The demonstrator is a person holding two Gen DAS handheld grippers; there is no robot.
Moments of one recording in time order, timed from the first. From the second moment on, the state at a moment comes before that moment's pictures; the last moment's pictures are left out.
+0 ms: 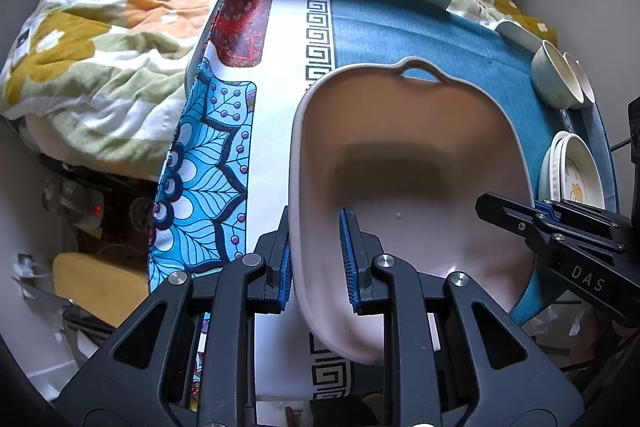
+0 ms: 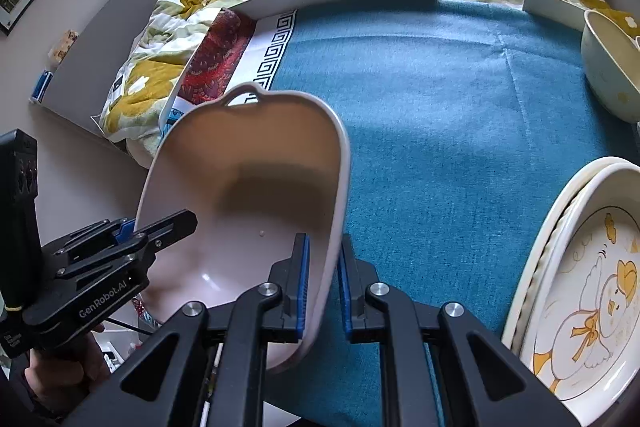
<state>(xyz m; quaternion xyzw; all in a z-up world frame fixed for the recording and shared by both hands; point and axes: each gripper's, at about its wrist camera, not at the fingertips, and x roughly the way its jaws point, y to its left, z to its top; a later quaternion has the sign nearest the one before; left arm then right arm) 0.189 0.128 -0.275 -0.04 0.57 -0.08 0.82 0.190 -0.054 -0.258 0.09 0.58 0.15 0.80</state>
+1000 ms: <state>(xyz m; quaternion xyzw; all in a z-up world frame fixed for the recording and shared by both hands) 0.176 0.129 -0.224 -0.06 0.52 -0.05 0.85 0.173 -0.074 -0.208 0.09 0.52 0.18 0.83</state>
